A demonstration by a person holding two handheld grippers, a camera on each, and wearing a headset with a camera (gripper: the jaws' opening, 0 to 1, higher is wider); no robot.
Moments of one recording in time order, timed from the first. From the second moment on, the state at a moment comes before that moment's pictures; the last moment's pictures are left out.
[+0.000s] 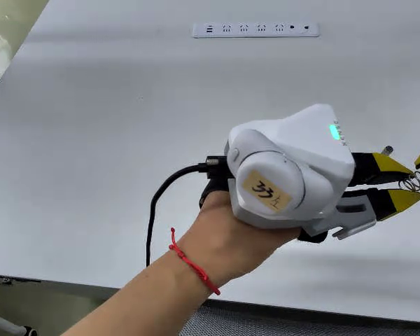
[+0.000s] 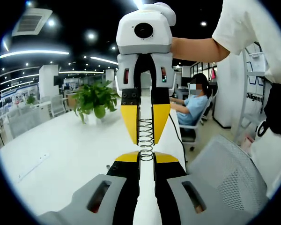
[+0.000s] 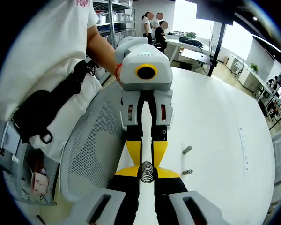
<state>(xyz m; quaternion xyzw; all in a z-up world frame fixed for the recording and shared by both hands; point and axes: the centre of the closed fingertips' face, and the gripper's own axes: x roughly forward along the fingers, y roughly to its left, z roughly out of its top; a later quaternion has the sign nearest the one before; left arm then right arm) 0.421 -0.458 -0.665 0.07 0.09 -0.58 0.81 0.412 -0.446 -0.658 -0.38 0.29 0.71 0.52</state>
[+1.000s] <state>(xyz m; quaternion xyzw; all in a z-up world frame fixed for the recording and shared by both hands) 0.425 -0.432 -0.674 0.07 0.11 -0.55 0.82 0.427 -0.453 -0.652 -0.38 0.30 0.69 0.54</state>
